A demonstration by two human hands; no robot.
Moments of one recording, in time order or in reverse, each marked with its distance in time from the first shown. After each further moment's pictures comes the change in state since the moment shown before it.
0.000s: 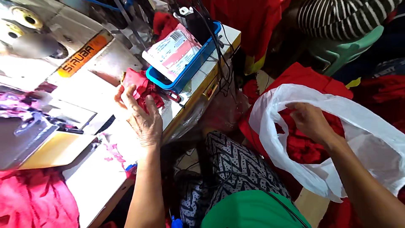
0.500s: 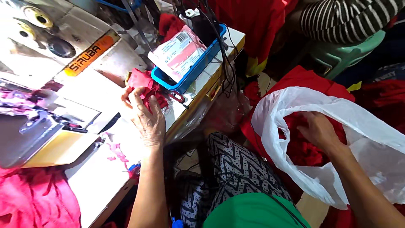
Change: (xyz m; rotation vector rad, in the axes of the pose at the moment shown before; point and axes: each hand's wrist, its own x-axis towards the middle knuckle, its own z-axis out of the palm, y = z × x) left_hand 0.005 -0.001 0.006 -0.005 0.054 0.050; right_hand -0.011 0.038 0.013 -0.150 0.015 0.111
